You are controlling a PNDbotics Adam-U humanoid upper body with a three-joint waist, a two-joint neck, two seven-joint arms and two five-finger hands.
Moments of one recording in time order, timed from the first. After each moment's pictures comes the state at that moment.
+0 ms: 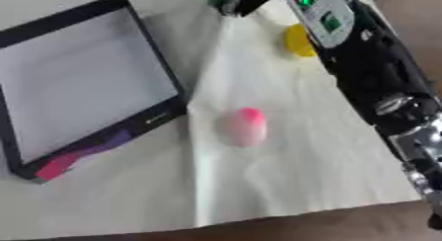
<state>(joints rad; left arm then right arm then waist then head) -0.37 0.47 0.02 -1.81 0.26 0.01 0.51 -0.95 -0.62 0.25 -1.35 0.39 0.34 0.41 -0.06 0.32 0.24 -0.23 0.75</state>
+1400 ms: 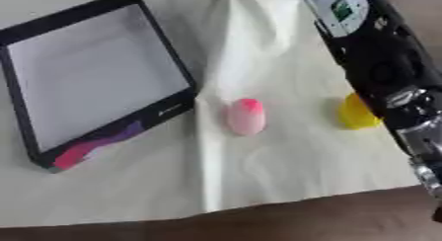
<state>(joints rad) -0.37 0.47 0.02 -1.82 0.26 0.00 0.51 -0.97 -0.64 0.24 -1.42 0.34 0.37 0.35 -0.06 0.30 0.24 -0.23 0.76</state>
